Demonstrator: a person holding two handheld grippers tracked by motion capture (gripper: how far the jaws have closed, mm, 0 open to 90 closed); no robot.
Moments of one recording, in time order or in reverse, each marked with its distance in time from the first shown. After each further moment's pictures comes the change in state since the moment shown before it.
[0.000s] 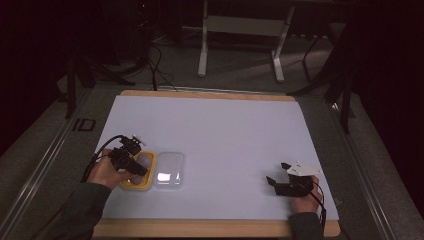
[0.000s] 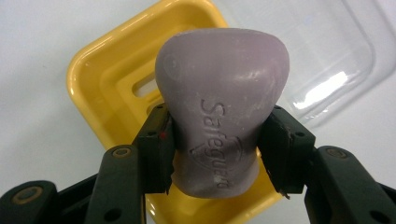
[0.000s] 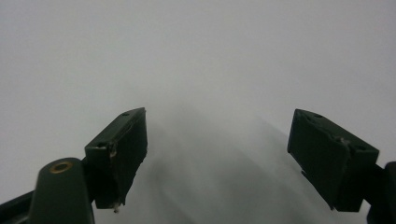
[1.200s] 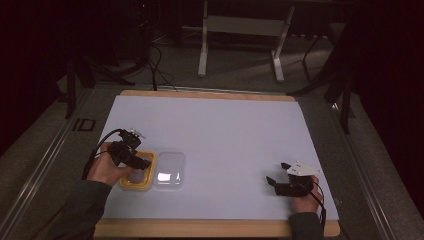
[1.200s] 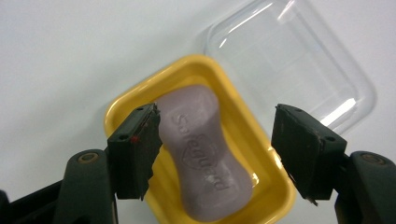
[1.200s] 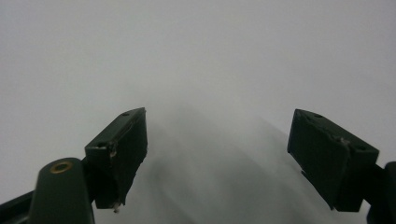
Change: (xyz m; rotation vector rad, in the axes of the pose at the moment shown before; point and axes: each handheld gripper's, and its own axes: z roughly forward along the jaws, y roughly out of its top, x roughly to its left) left arm -0.005 0.006 -0.025 -0.158 0.034 0.018; right arm 0.000 0.000 0.000 0.004 0.003 0.001
